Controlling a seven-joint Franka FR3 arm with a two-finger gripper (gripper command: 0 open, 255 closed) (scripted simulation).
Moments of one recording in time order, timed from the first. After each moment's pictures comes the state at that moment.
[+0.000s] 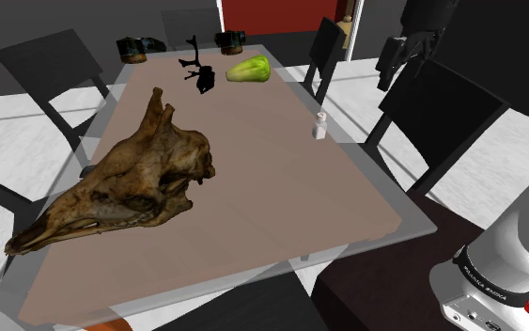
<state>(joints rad) -0.02 -0.78 0.04 -2.41 -0.07 1.72 0.13</state>
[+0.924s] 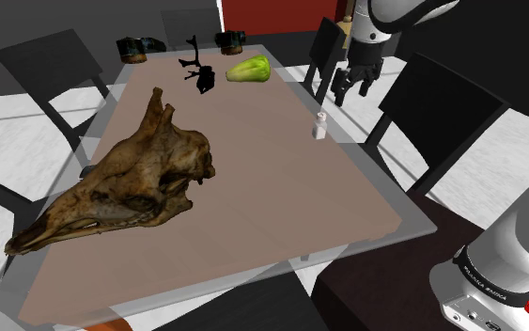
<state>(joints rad) -0.05 -0.38 -0.02 -2.36 -0.08 2.07 0.09</state>
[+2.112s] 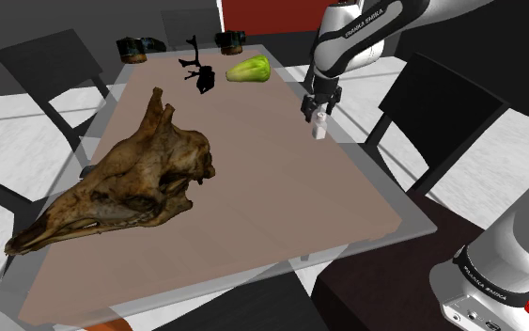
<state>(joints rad) -0.08 0.15 -0.06 -2.10 -0.03 2.34 0.02</state>
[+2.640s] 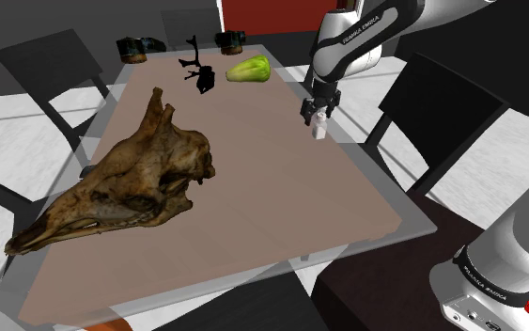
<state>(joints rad) -0.08 0.18 -0.06 -2.11 -0.03 2.37 0.02</state>
